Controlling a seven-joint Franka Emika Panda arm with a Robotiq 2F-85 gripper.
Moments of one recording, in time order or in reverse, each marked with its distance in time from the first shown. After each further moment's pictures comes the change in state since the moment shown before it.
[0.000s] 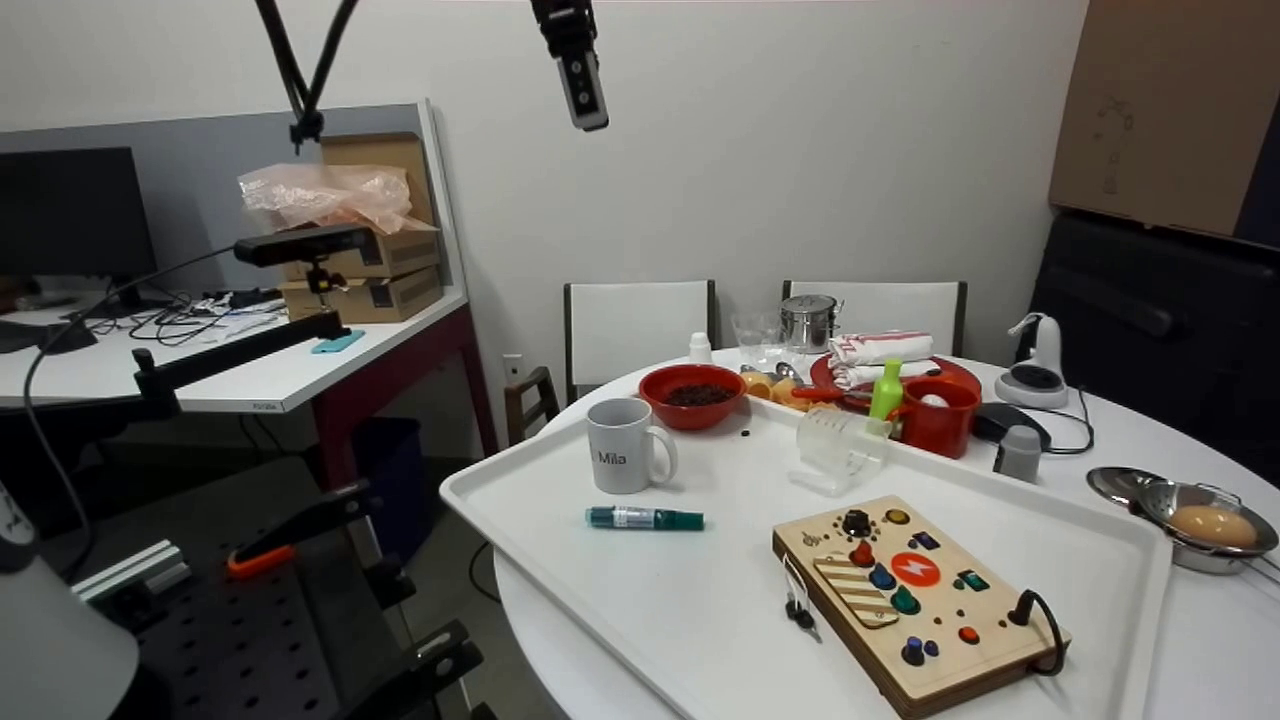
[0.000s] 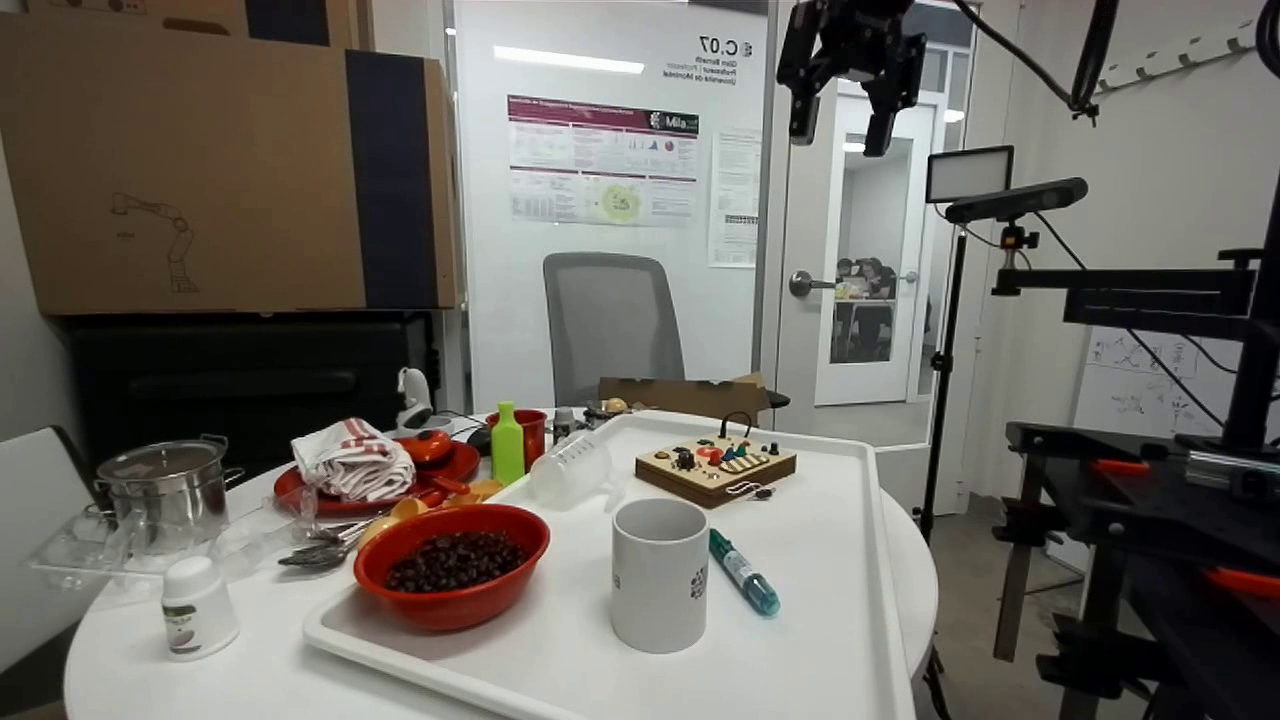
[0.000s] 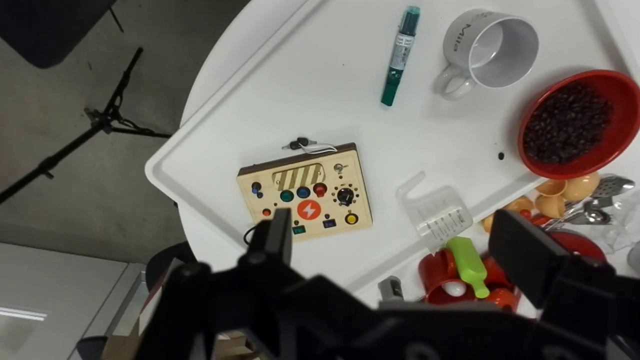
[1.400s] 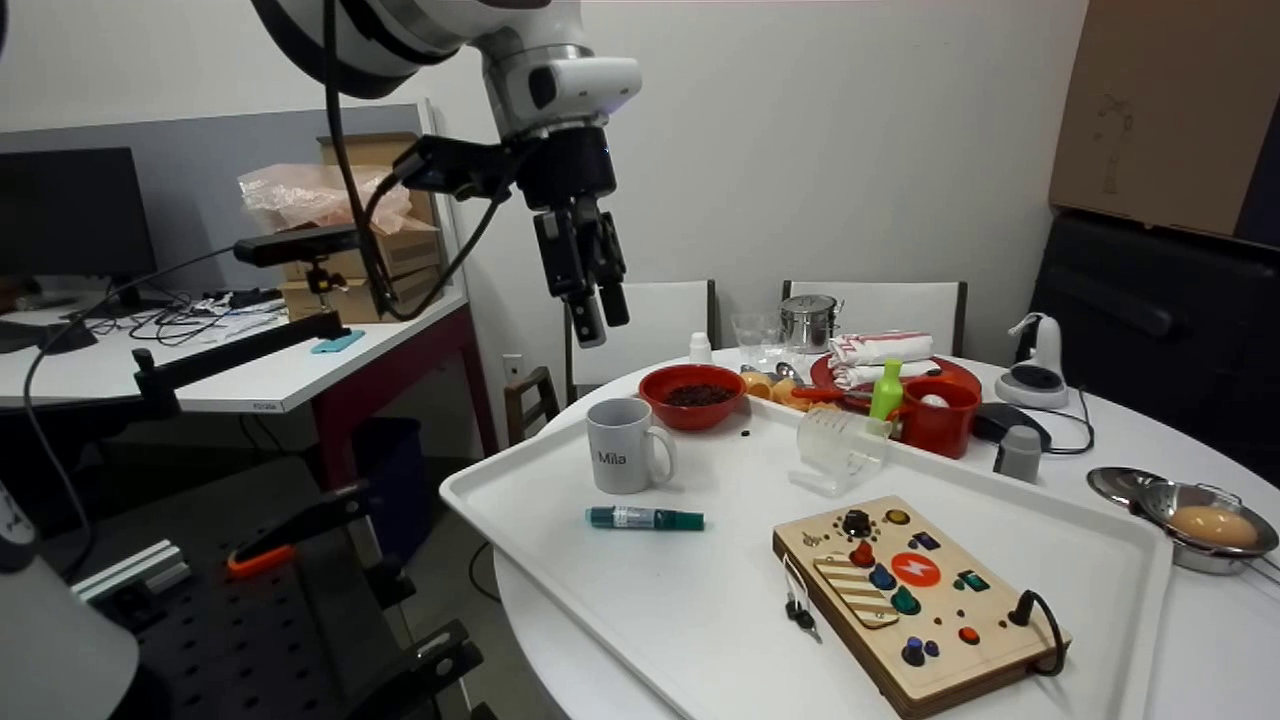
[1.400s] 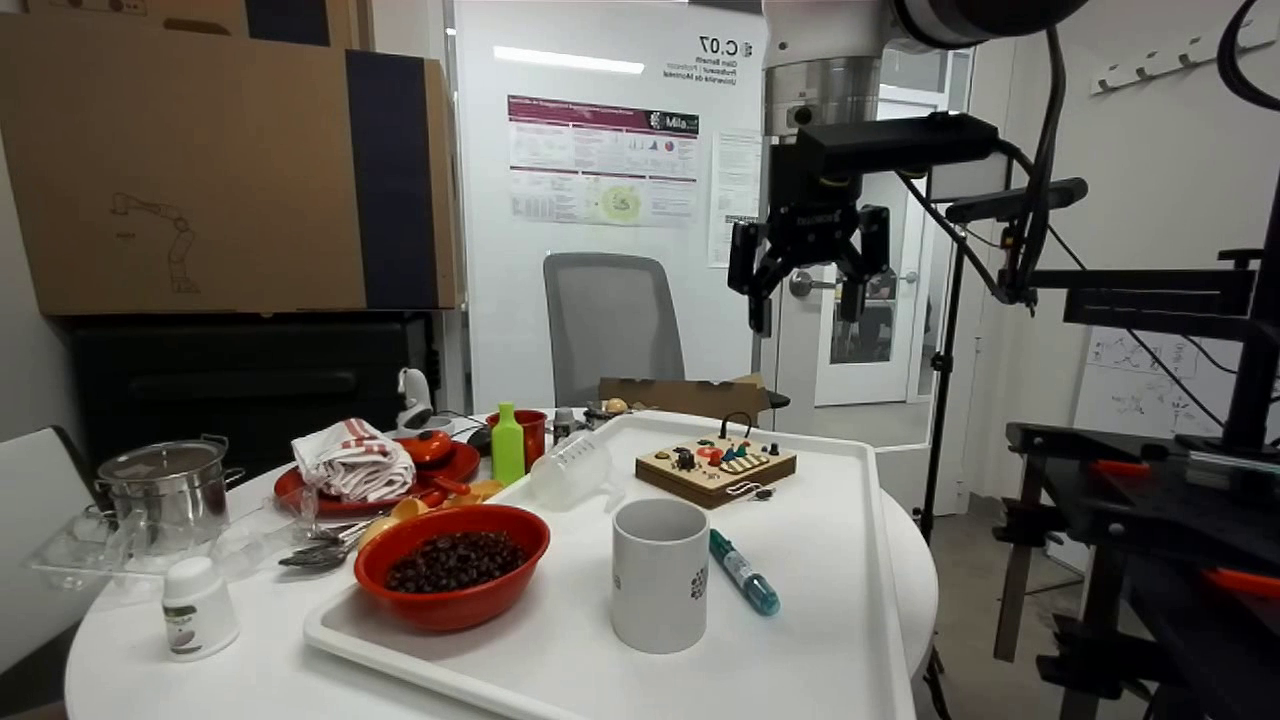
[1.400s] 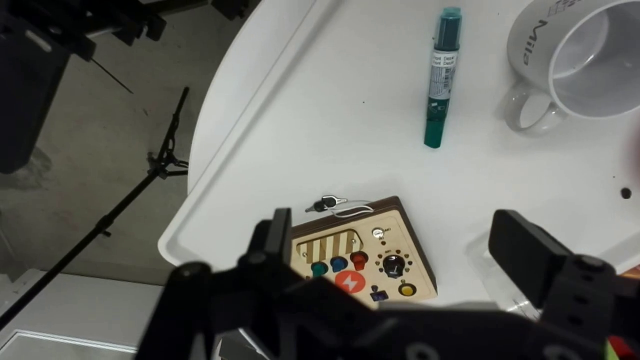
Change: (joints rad) arm 0.001 0.474 0.099 0.007 -0.390 0.290 0.652
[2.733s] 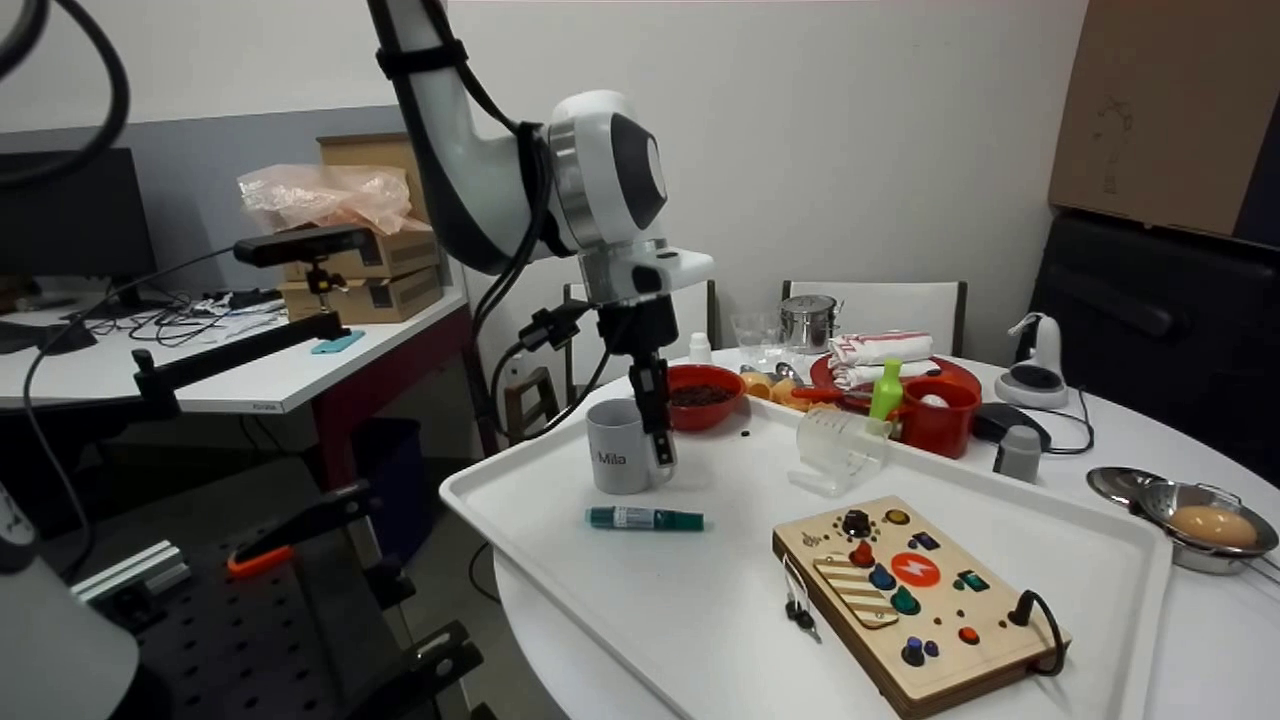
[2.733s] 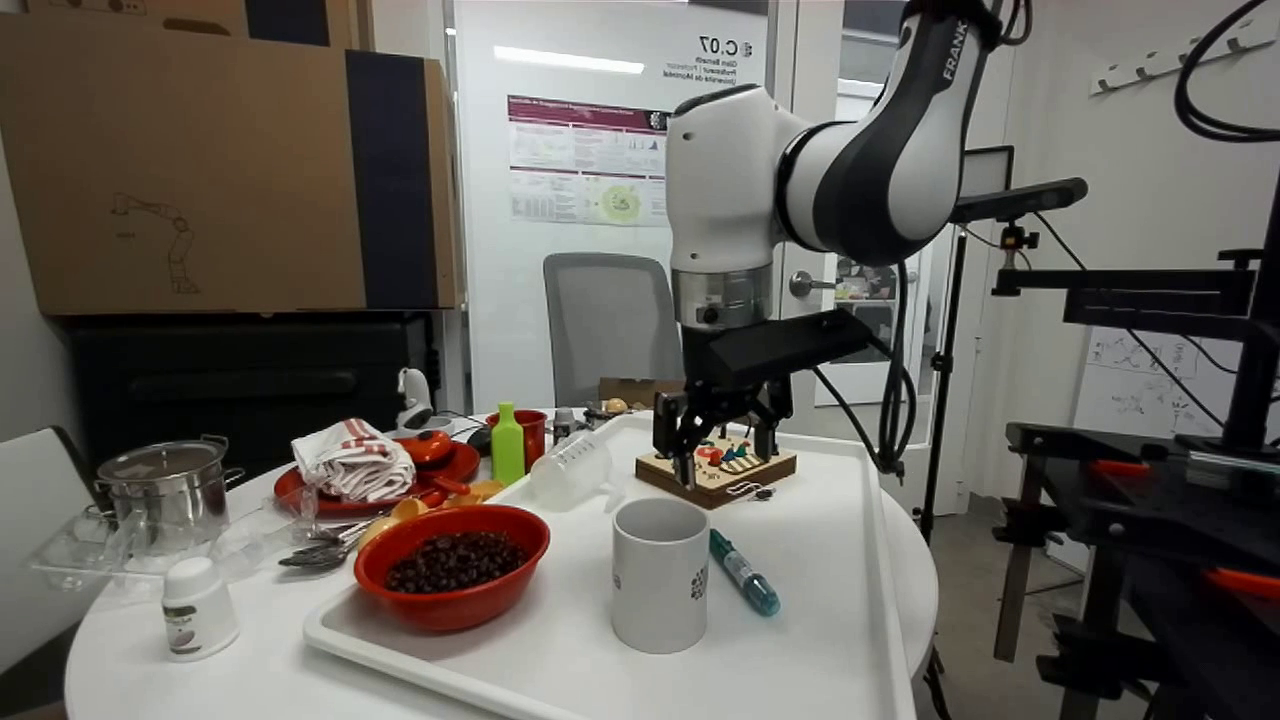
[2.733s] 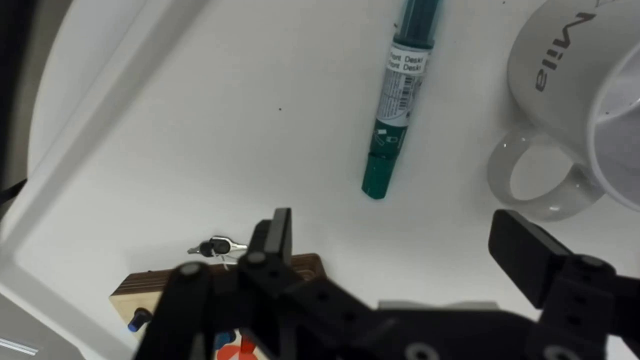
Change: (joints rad) arm 0.047 0.585 -0.103 0.334 -0.382 0.170 0.158
